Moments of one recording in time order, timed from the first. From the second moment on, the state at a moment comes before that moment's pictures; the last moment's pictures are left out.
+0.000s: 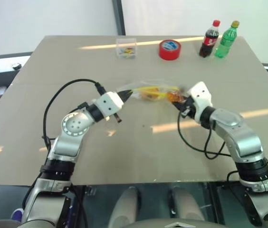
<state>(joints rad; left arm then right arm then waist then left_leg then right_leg) -0.43 0.56 -0.05 0.08 0.03 -0.26 -0.65 -0.51 -0.41 0.19 -0.23 0.17 0.67 0.52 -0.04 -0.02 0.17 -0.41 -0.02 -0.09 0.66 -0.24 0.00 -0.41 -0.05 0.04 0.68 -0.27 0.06</state>
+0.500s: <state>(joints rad) -0.31 0.60 -0.09 -0.06 0.00 -0.27 -0.75 -0.64 -0.35 0.18 -0.12 0.25 0.73 0.61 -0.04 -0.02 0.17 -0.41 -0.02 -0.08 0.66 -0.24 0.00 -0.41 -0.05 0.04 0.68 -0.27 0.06</state>
